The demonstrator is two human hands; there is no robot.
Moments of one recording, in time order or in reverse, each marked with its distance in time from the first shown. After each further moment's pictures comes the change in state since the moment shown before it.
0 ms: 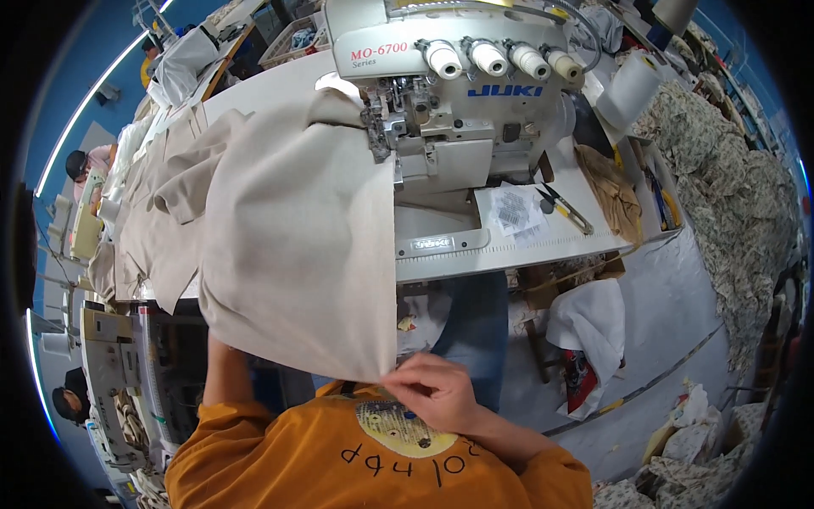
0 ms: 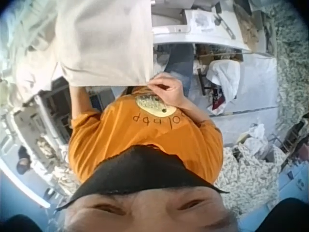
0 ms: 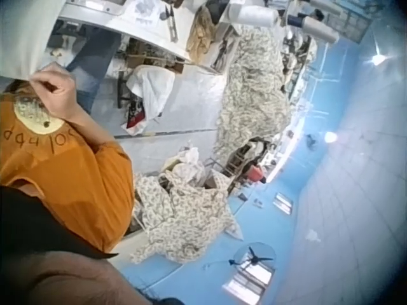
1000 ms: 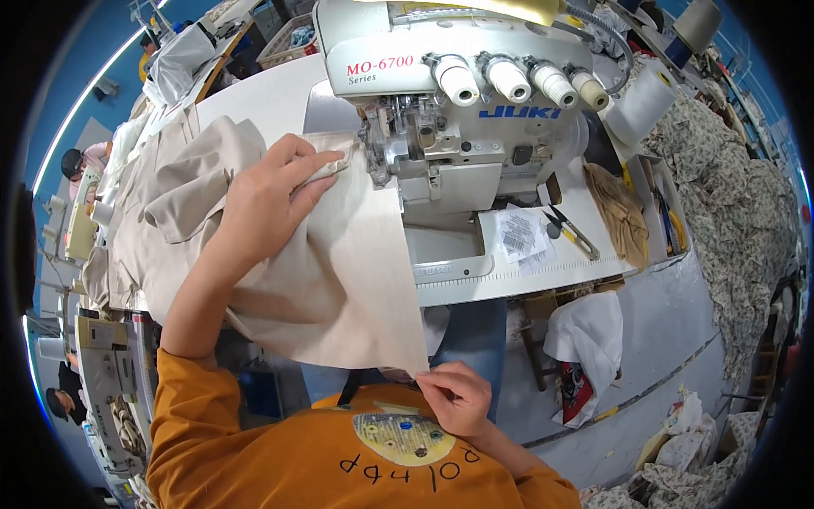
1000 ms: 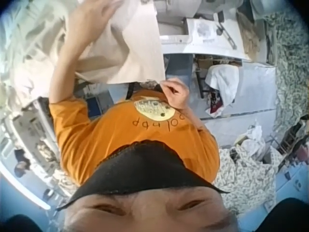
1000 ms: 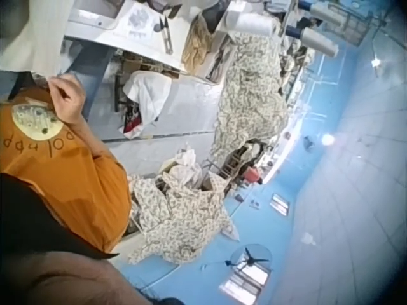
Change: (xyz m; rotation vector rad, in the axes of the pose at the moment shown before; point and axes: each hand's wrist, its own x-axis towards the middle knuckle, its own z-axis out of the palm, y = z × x) left_hand 0.160 0.081 -0.020 0.600 0.377 0.387; right_hand -0.003 0.030 -0.012 -0.332 0.297 -0.022
